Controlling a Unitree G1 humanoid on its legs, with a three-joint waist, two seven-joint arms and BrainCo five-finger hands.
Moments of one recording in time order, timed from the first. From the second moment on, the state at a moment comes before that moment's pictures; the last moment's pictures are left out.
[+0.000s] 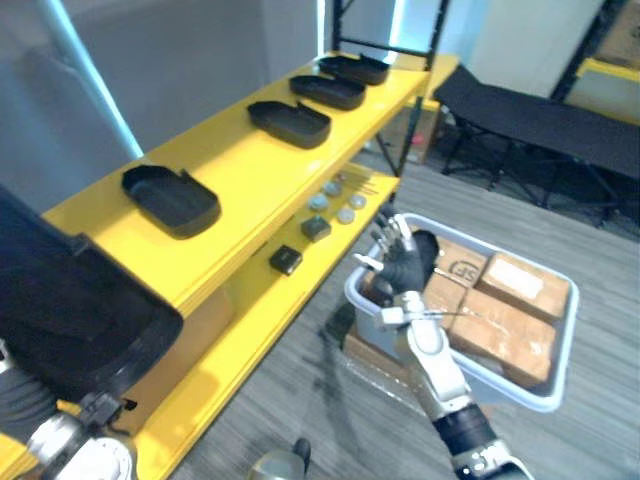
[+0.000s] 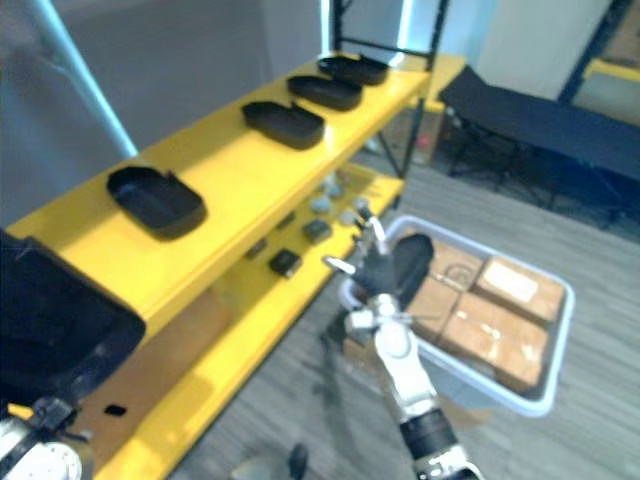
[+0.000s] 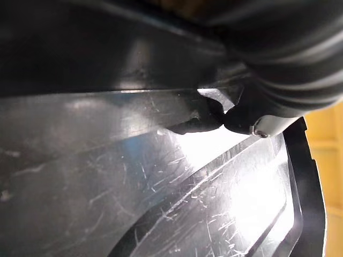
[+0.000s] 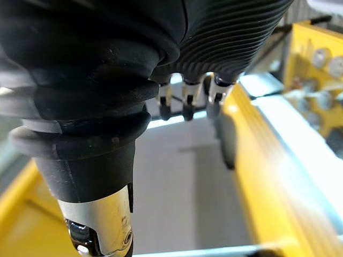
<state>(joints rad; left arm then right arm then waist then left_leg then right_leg) 0.44 -0.05 0.51 -0.44 0.00 -0.40 0.49 -0.25 -0.07 0.30 0.18 0.25 -0.25 -0.22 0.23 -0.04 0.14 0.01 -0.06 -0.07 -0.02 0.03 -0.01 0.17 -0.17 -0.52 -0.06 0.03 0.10</state>
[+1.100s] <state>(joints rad) 0.17 0.15 0.21 -0.38 -0.11 -0.46 0.27 -0.09 -0.17 0.10 0.12 0.08 -0.32 -0.20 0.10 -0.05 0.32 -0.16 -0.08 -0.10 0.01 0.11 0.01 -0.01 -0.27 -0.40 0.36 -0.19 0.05</state>
